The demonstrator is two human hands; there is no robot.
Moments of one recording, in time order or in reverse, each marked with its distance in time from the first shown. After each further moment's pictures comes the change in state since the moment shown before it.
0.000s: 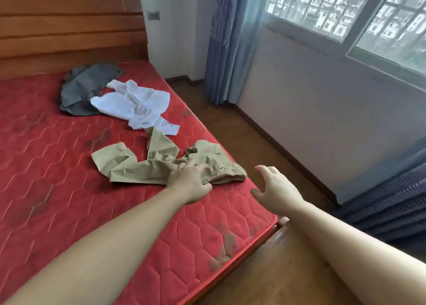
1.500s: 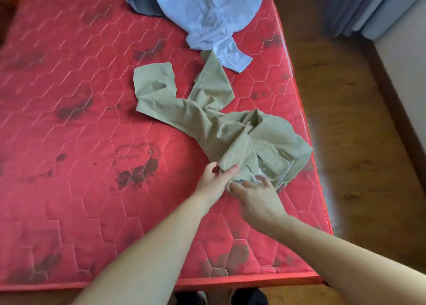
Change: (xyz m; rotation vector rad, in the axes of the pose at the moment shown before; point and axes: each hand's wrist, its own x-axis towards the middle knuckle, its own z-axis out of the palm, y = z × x) left_hand 0.175 -0.038 0.211 -1.218 0.136 -0.939; right_hand 0.232 0.051 0.241 -0.041 -0.305 -0.906
